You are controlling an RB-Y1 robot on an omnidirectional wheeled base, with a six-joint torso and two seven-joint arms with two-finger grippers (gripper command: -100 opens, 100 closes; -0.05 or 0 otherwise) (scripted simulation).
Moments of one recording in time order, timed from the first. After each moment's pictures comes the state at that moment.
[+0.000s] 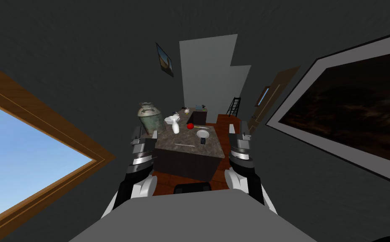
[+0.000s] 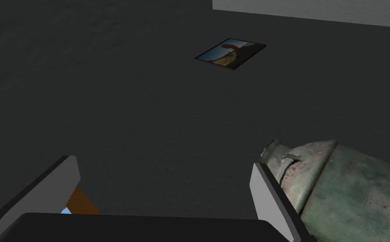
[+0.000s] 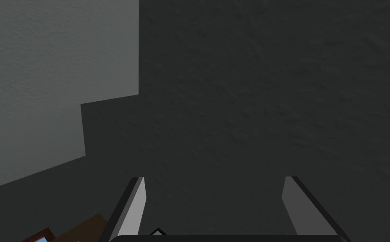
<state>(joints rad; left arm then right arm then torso) 0.52 -0.05 -0.07 -2.28 -0.03 -0.50 0.06 0.51 0.03 0.07 -2.35 0.01 -0.60 0.16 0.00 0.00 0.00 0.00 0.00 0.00</state>
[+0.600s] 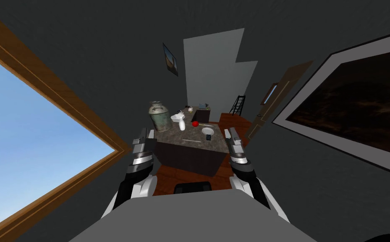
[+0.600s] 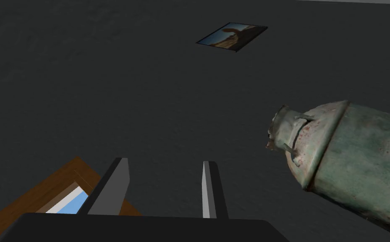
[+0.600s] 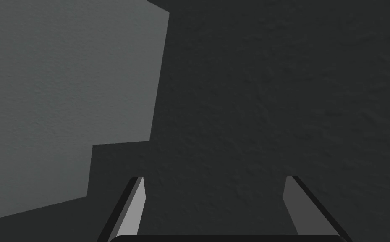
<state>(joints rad) 0.52 -0.05 -0.07 -2.28 -0.03 -0.50 0.06 0.56 -0.14 0.07 -2.28 0.06 -0.63 0.18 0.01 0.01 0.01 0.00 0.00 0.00</state>
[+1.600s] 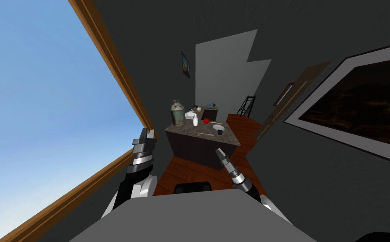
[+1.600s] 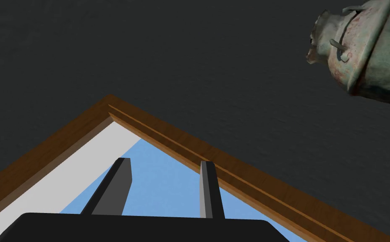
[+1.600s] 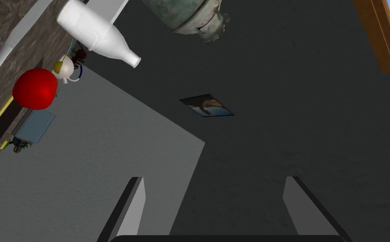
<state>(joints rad) 0.52 -0.05 -0.07 -2.28 -0.03 -0.50 0.06 0.72 -0.41 0.14 -2.05 0.23 -0.67 0.22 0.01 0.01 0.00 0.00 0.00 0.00</state>
